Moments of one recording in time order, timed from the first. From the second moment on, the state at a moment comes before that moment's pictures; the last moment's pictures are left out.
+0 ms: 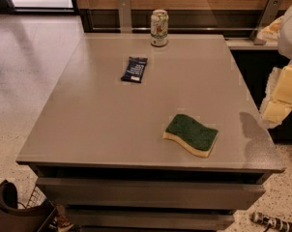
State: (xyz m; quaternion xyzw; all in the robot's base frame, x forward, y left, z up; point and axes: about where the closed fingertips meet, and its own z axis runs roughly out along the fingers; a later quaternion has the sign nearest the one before) arm 0.438 -0.215 0.984 -0.60 0.78 -0.04 0.17
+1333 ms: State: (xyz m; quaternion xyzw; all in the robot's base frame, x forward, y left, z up) arm 0.584 -0.216 0.966 -0.51 0.77 0.02 0.38
